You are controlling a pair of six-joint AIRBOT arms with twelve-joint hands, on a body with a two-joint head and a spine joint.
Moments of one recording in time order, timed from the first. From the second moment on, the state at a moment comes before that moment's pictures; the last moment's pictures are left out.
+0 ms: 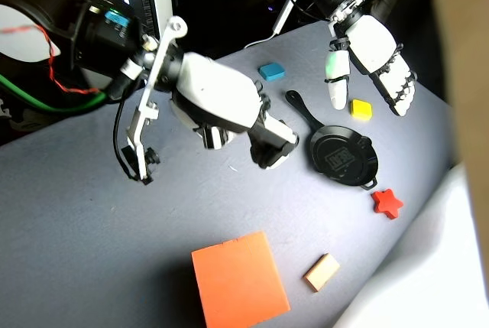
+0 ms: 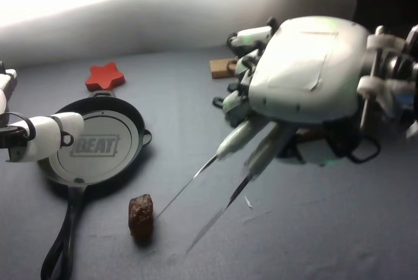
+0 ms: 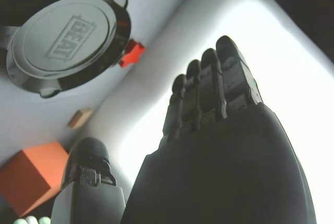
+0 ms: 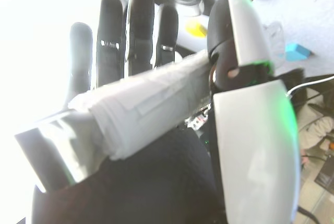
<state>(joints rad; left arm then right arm) 0.53 -0.78 0.66 -1.51 -1.12 2.07 -0.17 -1.00 0.81 -0.07 0.00 -1.34</state>
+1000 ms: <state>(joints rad) 0.54 -0.78 0.67 -1.53 -1.15 2.06 -0.21 -1.01 0.60 1.34 0.53 -2.63</state>
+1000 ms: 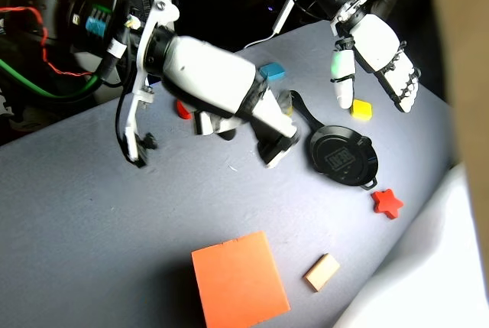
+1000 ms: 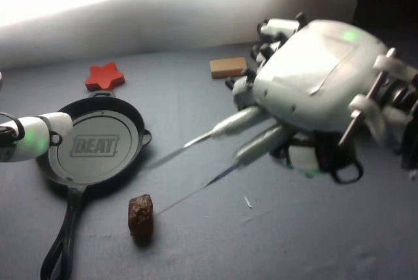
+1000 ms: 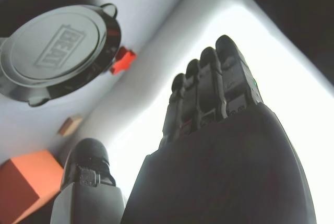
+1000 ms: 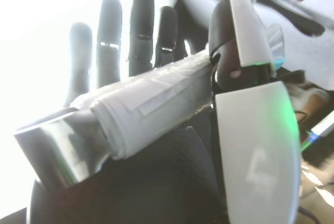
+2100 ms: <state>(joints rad) 0.54 -0.77 0.66 -1.52 -1.15 2.06 -0.14 -1.33 0.75 1.86 0.87 -2.78</state>
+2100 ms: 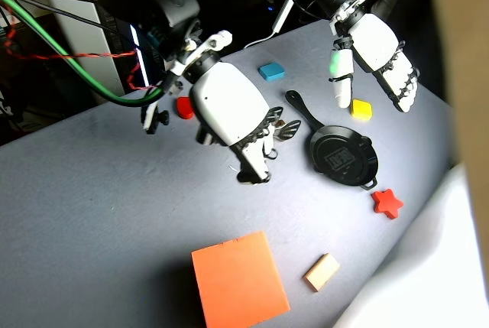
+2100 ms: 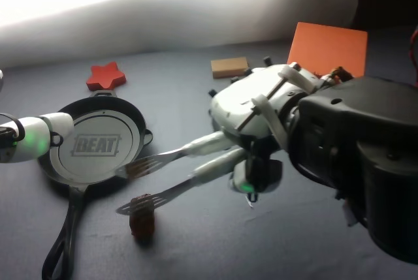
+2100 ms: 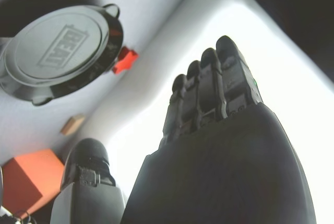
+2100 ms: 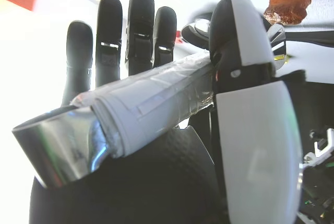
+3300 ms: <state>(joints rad) 0.54 -0.77 0.66 -1.53 -1.15 2.07 -0.24 -1.43 0.86 1.85 0.84 -2.76</state>
